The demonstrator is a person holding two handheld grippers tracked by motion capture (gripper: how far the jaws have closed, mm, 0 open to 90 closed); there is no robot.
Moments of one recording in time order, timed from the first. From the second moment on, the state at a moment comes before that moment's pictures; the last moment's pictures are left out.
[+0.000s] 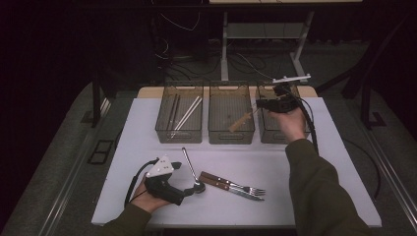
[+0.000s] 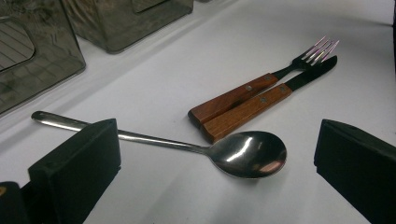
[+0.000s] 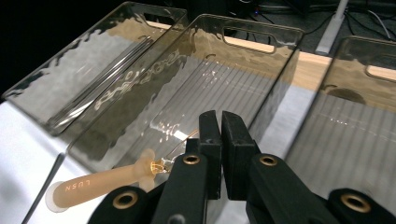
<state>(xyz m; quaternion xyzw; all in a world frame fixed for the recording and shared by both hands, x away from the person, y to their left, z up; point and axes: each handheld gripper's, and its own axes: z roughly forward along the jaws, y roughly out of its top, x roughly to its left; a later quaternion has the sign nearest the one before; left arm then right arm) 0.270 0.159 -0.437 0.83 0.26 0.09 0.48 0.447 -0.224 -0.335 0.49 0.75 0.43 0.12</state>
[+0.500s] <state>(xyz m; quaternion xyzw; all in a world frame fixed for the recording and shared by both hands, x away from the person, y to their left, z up) 0.271 0.159 -0.437 0.83 0.25 0.09 0.48 0.479 -0.169 -0.371 0.51 0.75 0.40 0.12</state>
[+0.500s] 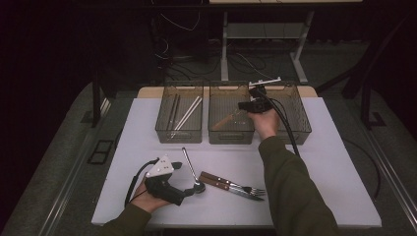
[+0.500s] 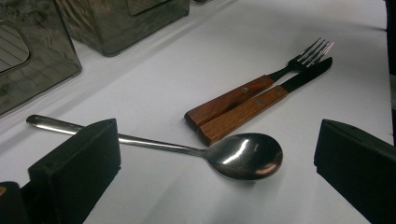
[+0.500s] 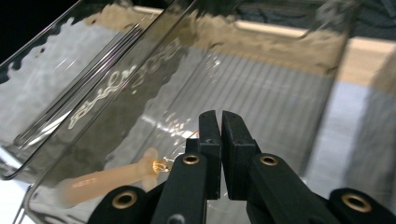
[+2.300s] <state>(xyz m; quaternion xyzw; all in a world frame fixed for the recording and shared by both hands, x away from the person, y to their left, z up) 0.322 0.146 -0.439 0.86 0.28 0.10 0.41 0.287 -0.279 -0.433 0.40 0.79 0.43 0.15</state>
